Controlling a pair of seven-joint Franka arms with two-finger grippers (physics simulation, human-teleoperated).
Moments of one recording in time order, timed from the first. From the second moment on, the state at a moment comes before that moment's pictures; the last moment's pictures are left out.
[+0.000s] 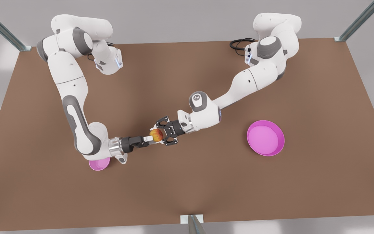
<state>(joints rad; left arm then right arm) -0.14 1.22 -1.11 -1.32 -0.37 3.07 0.93 0.02 0.75 0.19 -1.62 1.54 1.62 -0.69</state>
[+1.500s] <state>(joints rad) 0.39 0.98 -1.13 -1.83 -0.37 2.95 0.99 -0.08 0.74 0.22 -1.67 1.48 1.54 -0.91</state>
